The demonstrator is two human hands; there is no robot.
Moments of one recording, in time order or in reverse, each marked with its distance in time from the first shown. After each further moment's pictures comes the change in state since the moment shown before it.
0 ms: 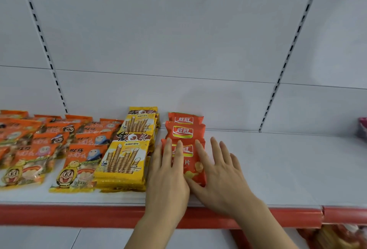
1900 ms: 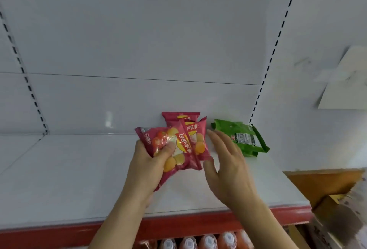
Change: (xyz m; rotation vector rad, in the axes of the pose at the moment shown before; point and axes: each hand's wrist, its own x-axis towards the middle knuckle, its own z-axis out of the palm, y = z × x) left_hand 0.053 0.634 0.213 -1.271 -0.038 -0.312; right_hand -0.136 0.690 -0.096 0.346 0.590 0.024
